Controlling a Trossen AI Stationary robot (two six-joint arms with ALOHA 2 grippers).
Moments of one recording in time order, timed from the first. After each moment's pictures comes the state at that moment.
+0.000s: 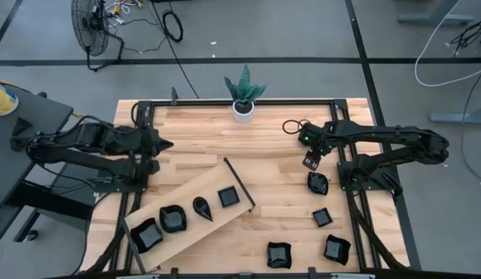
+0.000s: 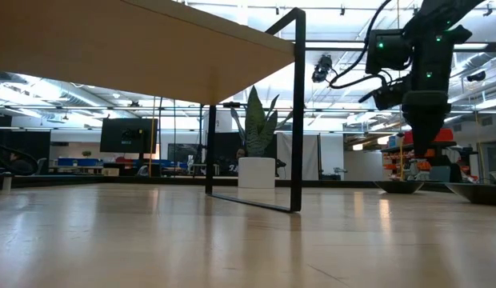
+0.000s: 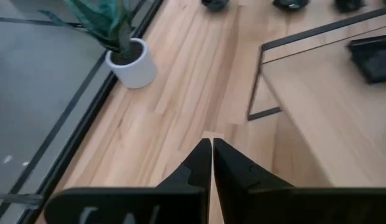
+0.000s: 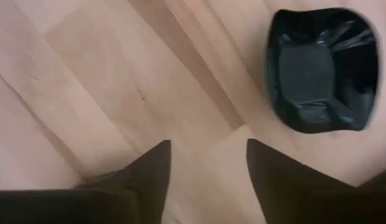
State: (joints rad) left arm -0.08 0.69 0.97 -0.96 -0.39 -0.13; right arm -0.34 1.15 0.71 -0.96 0.07 0.25
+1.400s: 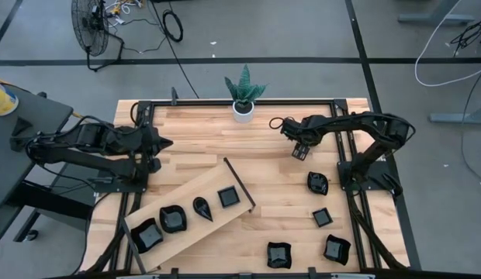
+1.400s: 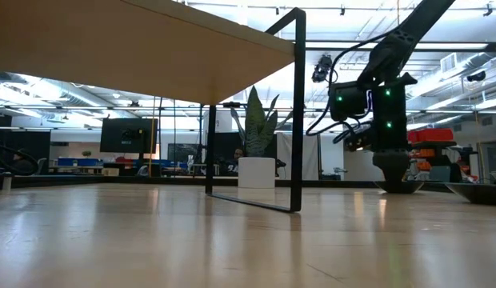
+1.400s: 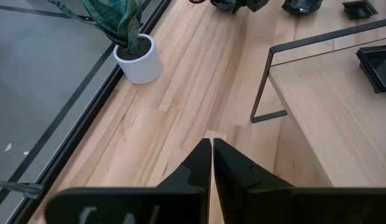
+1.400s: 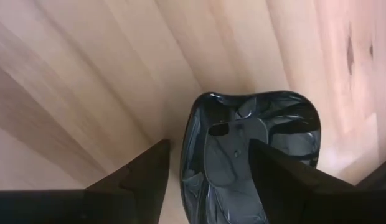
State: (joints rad) left arm -0.08 0.69 0.97 -0.97 -0.42 -0.18; right arm -0.48 1.60 0.78 -0.74 0.32 0.03
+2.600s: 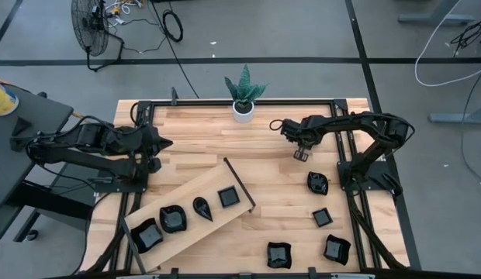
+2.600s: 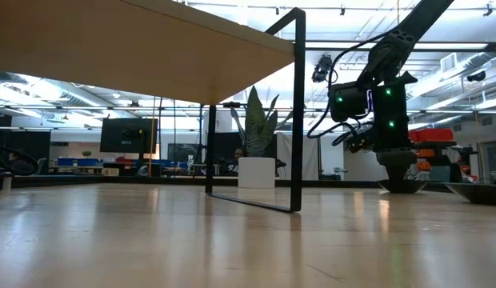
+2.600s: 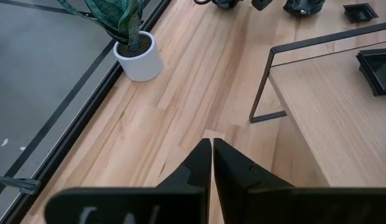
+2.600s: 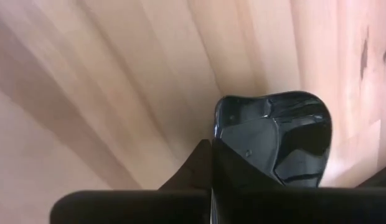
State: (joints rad) left arm -0.08 0.69 0.97 -0.97 -0.41 -0.21; right arm -0.46 1.60 0.79 -0.78 0.30 -0.04
